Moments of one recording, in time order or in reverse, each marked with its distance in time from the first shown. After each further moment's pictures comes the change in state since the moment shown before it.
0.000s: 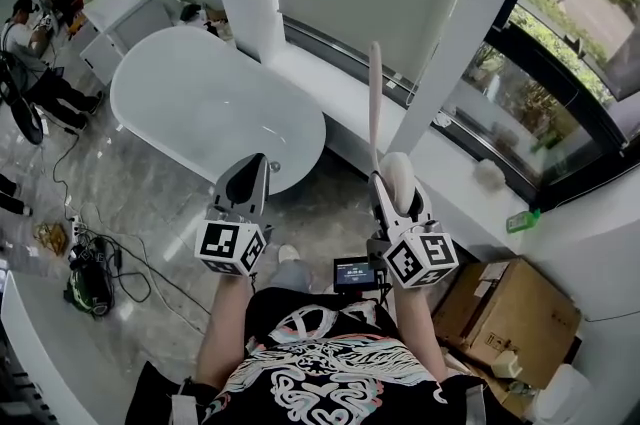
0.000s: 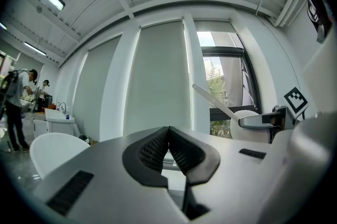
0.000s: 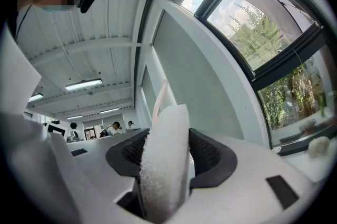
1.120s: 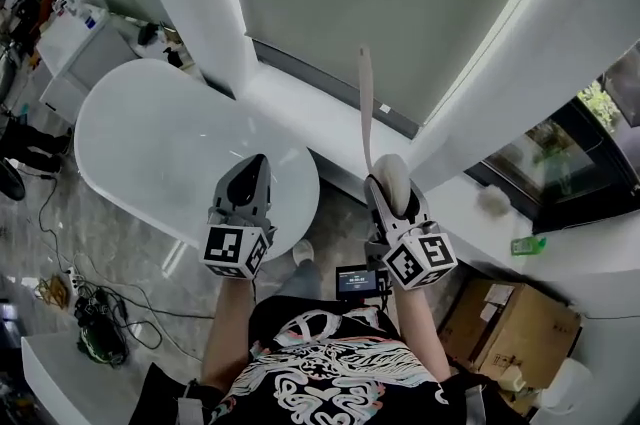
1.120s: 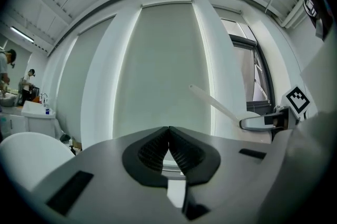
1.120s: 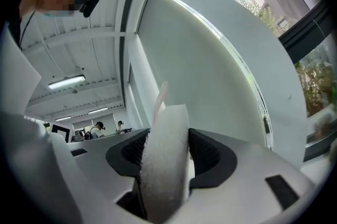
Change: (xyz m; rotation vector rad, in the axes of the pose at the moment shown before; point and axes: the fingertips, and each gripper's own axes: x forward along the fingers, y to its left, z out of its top) left arm 0.267 0.124 -0.012 -0.018 0.042 -0.106; right arm 0.248 -0.099 0.011 0.029 0.019 -0.080
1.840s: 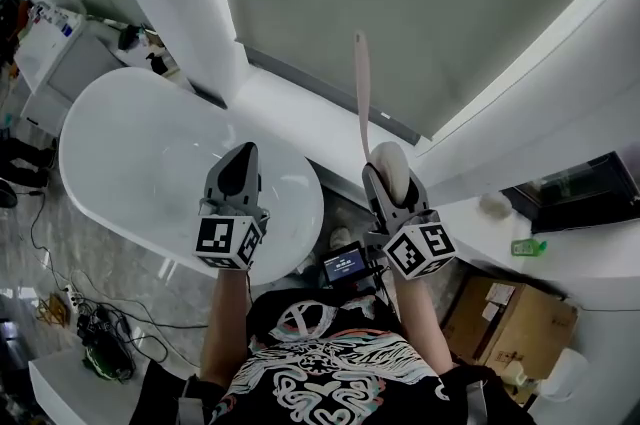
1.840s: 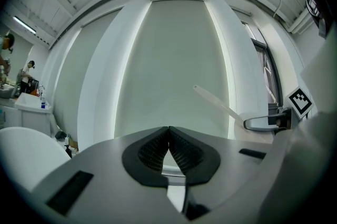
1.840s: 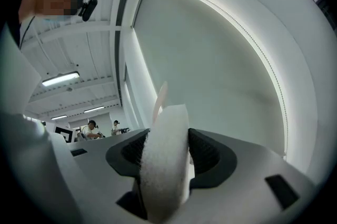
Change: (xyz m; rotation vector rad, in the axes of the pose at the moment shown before) left arm 0.082 0.097 -0.002 -0.047 -0.004 -0.009; right arm 0.113 -0.008 0.003 -0.006 0.001 -0.027
